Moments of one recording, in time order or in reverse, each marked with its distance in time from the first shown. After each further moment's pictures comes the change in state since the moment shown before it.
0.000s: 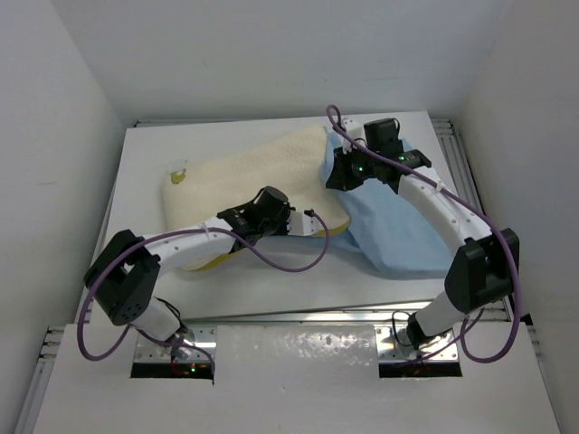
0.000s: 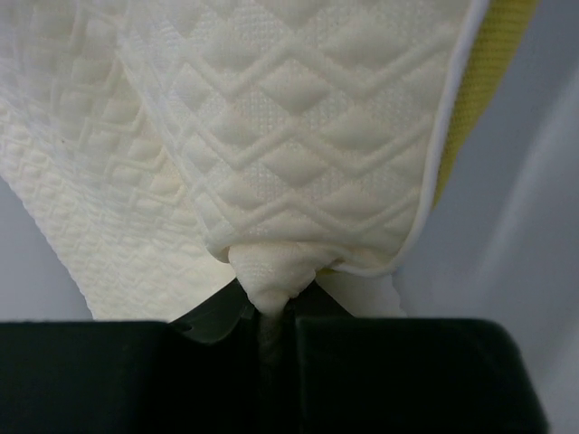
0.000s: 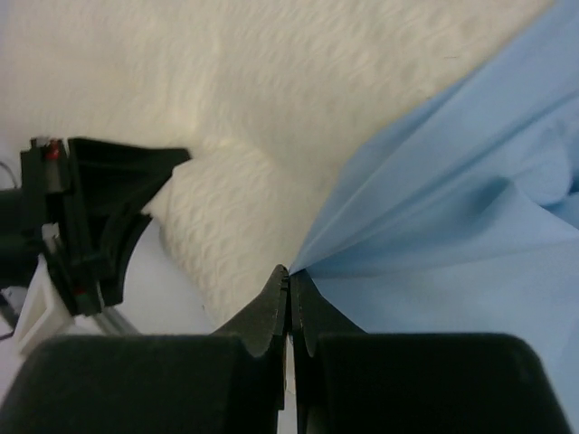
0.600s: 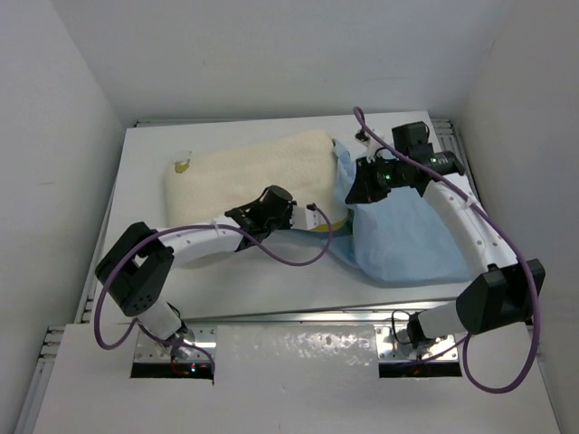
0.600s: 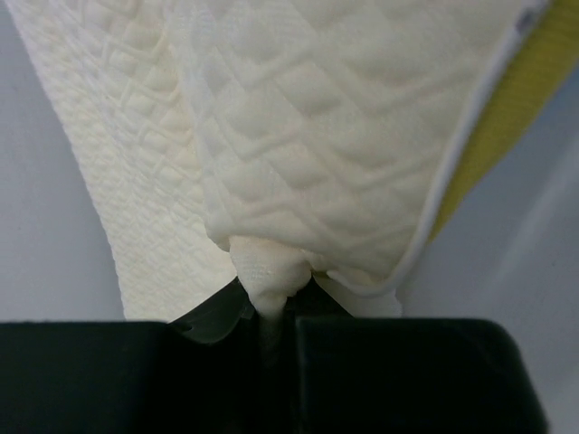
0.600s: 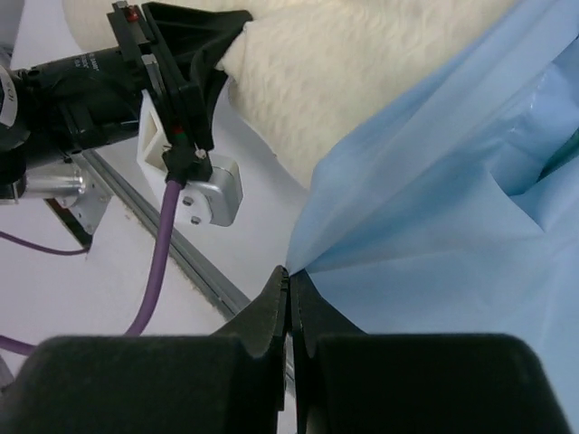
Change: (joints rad) left arm -0.002 0.075 0.004 0.116 -0.130 0.020; right arm -0.091 -0.130 0.042 -0.366 -0.145 -0.102
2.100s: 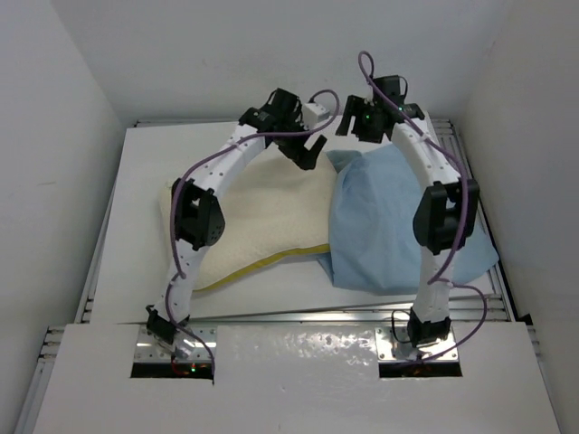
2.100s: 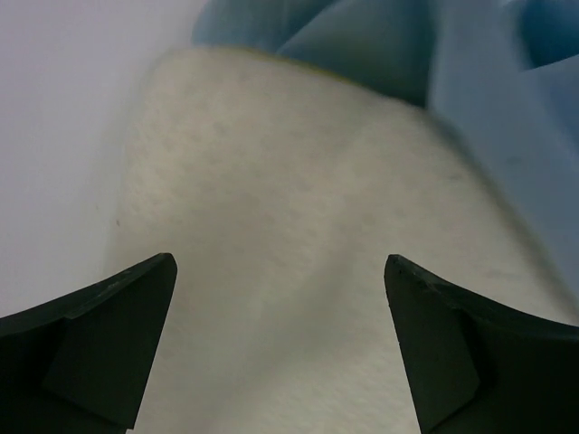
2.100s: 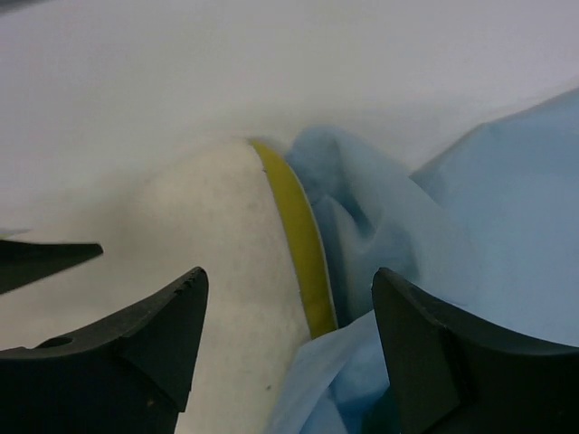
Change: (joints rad) left arm 0.253 0.714 1.443 -0.820 0.611 -0.658; right arm -0.072 0.616 0.589 0.252 0.455 0.441
